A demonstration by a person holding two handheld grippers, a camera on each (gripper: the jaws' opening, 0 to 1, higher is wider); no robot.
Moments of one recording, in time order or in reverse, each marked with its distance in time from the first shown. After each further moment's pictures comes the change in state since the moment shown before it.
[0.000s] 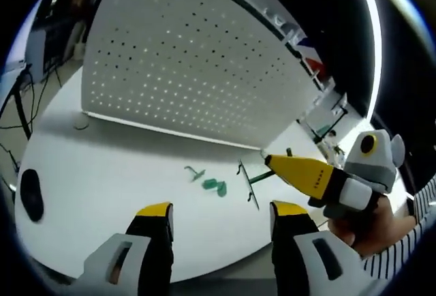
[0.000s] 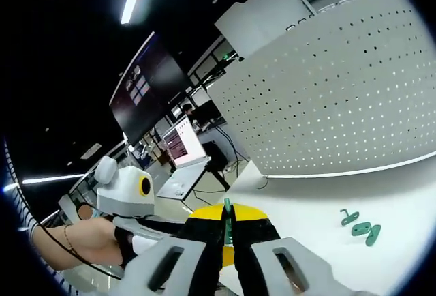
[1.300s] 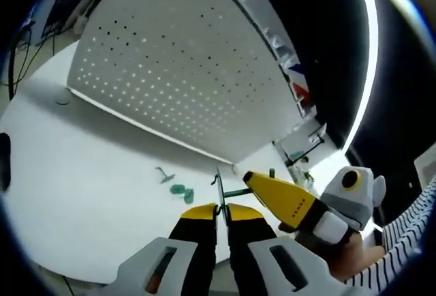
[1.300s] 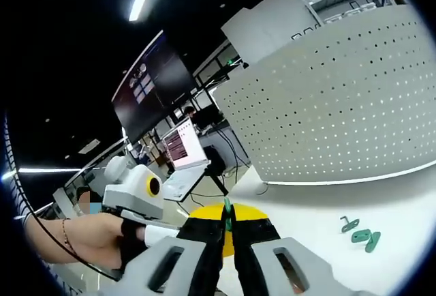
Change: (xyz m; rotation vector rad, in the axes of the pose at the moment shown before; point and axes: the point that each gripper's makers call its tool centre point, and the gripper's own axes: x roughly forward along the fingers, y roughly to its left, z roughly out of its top) left arm 0.005 -0.025 0.009 -0.205 -0.063 -0.186; right arm 0.002 0.008 0.001 -0.061 -0.040 -0.006
